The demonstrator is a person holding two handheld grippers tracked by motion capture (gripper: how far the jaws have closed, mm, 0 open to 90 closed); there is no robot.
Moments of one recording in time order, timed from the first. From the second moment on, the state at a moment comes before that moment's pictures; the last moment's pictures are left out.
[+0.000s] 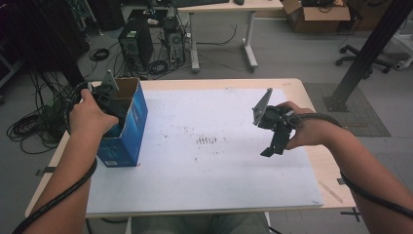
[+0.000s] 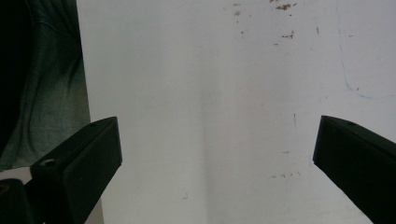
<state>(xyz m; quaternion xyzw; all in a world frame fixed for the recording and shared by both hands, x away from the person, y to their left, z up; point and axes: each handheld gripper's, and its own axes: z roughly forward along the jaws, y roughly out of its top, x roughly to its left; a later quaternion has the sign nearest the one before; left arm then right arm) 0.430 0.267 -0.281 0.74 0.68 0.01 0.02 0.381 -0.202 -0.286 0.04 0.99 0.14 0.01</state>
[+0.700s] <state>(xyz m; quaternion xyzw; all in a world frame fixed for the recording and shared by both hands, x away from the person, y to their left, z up) 0.425 0.262 -0.252 0.75 0.66 0.04 0.04 0.381 -0.199 -0.282 0.04 0.99 0.15 0.01</state>
